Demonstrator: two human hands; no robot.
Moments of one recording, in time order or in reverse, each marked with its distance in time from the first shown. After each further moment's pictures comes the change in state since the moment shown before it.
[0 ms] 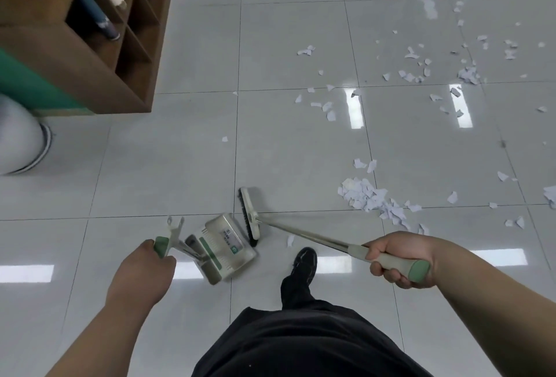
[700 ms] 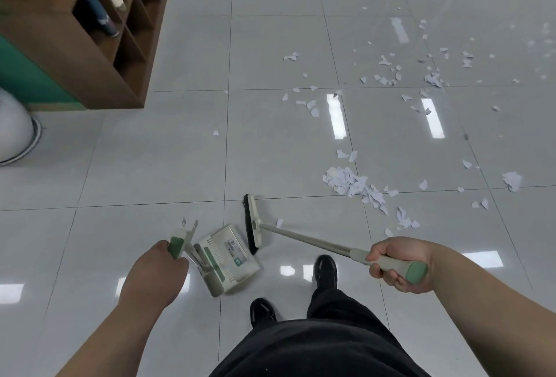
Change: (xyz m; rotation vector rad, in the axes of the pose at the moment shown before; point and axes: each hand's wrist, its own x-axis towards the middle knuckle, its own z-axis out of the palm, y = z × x) left_hand -0.113 -0.086 0.049 -0.059 -0.044 0.085; right_hand -0.022 0.161 0.044 0.099 0.057 0.011
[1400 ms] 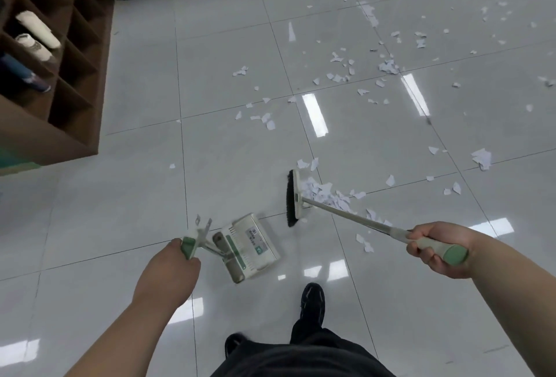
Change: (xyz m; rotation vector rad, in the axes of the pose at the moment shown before) left_hand -0.039 0.263 0.086 0.150 -0.019 0.173; right_hand -0.025 0.008 -0.305 0.471 0.056 -0.082
